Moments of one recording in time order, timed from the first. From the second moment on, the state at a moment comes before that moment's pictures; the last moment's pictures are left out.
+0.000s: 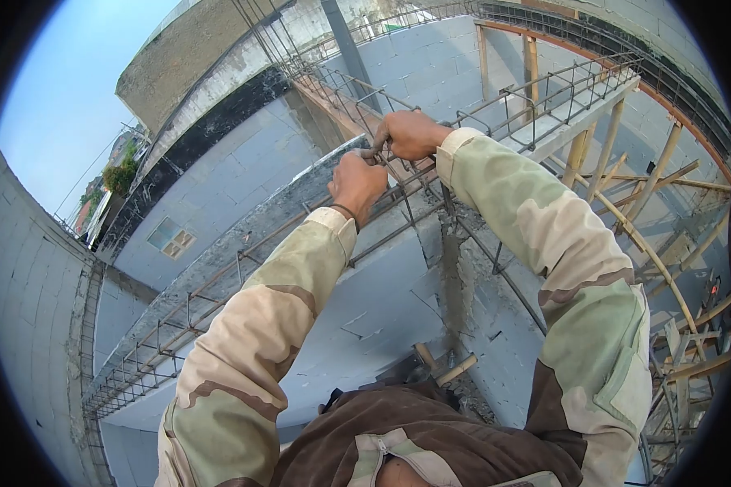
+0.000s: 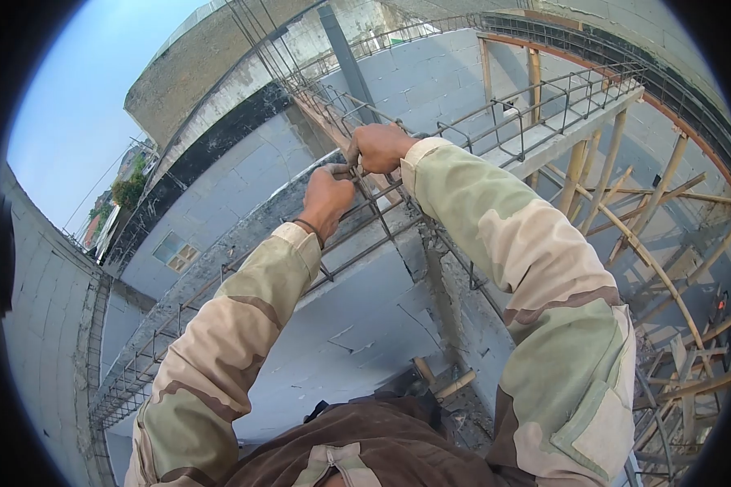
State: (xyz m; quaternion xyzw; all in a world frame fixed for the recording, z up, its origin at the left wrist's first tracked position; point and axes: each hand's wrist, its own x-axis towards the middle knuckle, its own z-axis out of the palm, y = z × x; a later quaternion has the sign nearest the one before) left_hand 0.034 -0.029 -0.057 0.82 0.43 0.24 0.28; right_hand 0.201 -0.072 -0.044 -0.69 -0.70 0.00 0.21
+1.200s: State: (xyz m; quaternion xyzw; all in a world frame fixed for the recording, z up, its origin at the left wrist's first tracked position) left_hand 0.033 0.016 -0.078 0.92 0.26 0.28 0.13; right_hand 0.209 -0.074 -0.038 -0.66 -0.72 -0.03 0.23
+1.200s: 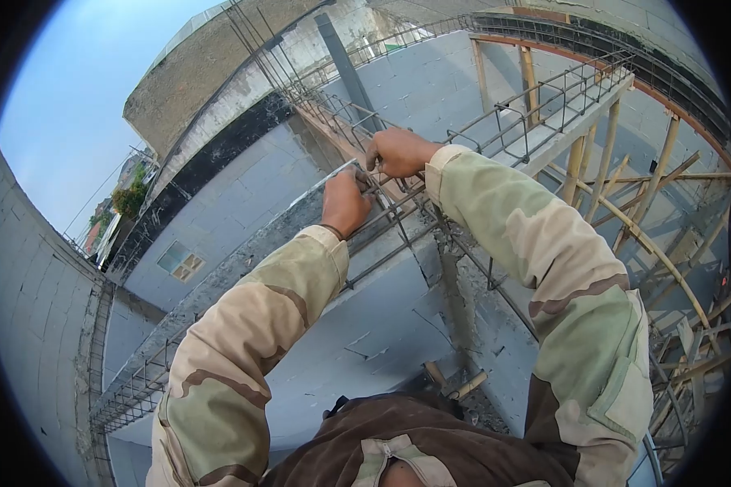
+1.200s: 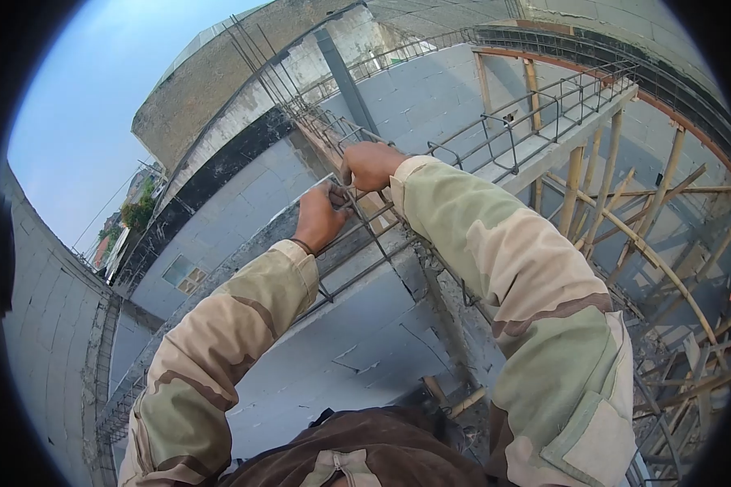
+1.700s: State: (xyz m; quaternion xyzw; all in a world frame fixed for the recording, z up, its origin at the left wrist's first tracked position) left_hand 0.023 0.004 -0.067 0.91 0.27 0.27 0.14; right_hand 0.190 -0.088 -0.031 -0.54 -0.81 -0.15 0.15
